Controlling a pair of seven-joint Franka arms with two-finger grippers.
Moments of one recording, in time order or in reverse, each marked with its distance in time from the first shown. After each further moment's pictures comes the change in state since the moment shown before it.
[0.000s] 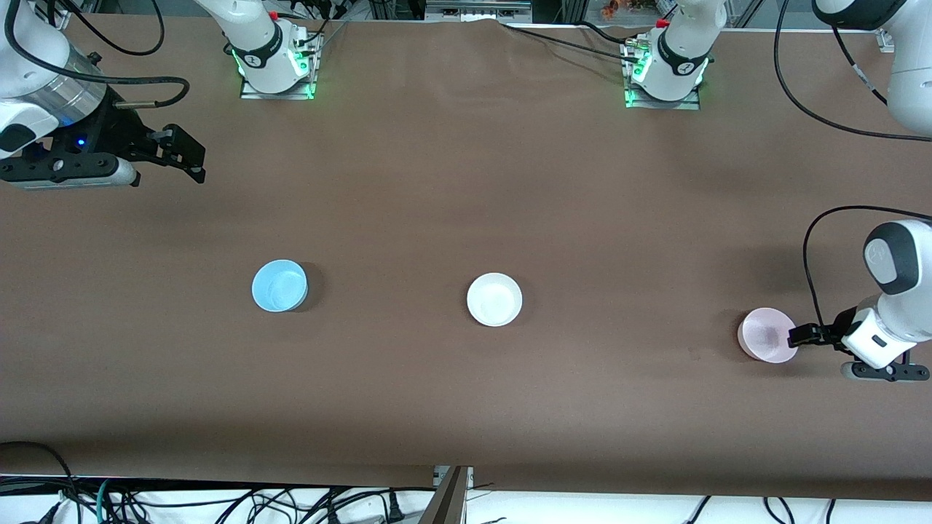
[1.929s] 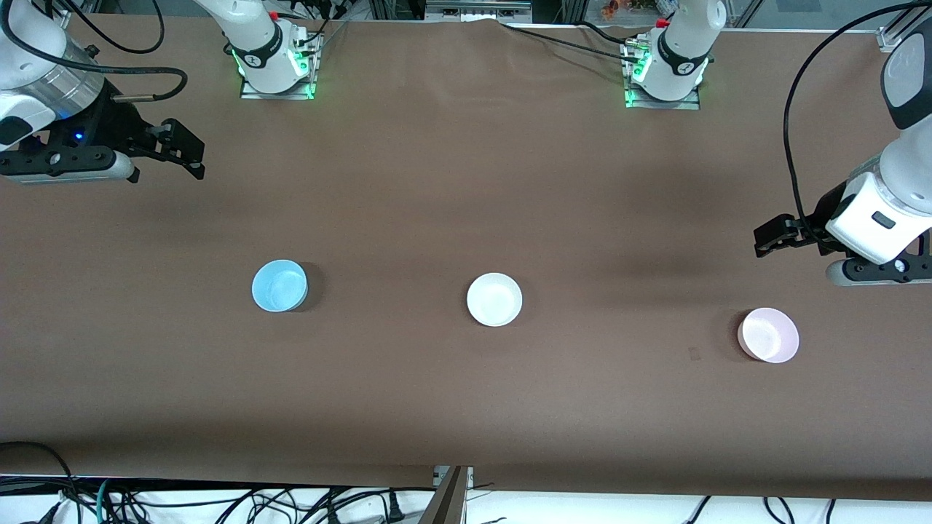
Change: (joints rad) left arm -0.262 -0.528 -0.062 0.025 -0.156 -0.613 -0.329; right arm 0.001 -0.011 0.000 0.000 0.006 -0.008 0.000
